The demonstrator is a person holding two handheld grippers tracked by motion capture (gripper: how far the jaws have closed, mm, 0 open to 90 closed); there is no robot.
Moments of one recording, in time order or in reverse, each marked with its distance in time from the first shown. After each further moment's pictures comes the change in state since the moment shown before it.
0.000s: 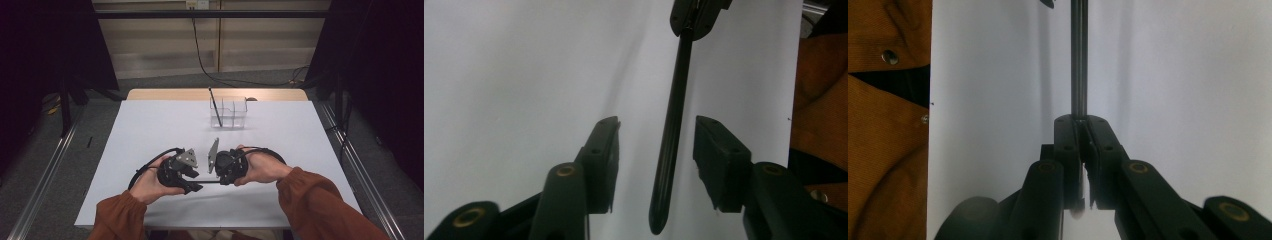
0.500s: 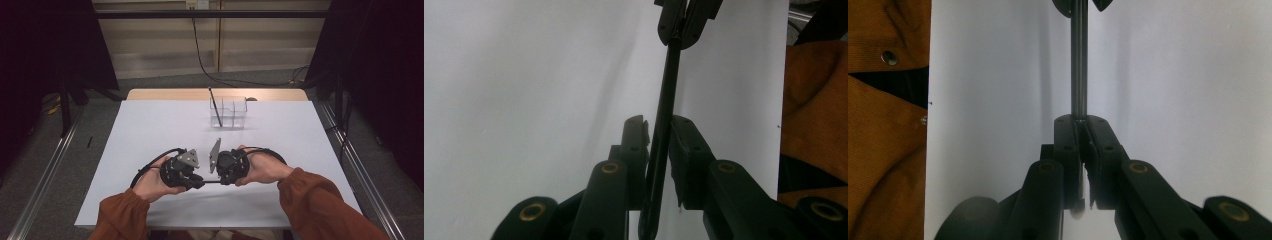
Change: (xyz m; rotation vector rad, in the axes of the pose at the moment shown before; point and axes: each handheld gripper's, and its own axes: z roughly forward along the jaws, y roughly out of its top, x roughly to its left) left arm 0.000 0.001 0.003 -0.027 -0.029 0.007; right arm 0.000 -0.004 0.000 -0.015 -0.003 0.000
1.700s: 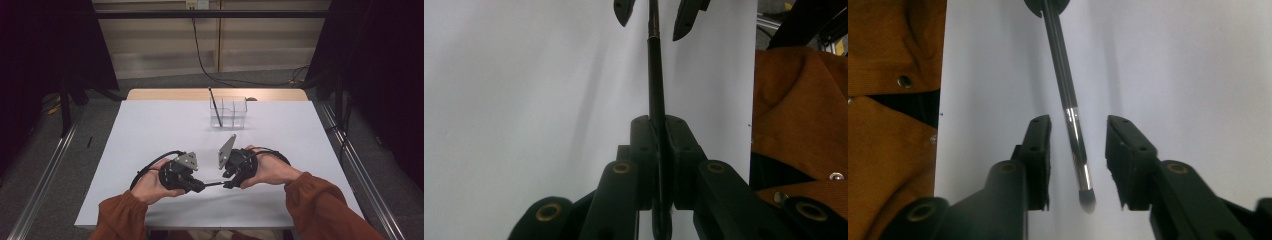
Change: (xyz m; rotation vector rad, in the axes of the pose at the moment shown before) left arm -0.004 -0.006 -0.003 -0.025 -0.069 -0.020; right arm -0.002 -0.025 -0.003 -0.158 0.012 0.062
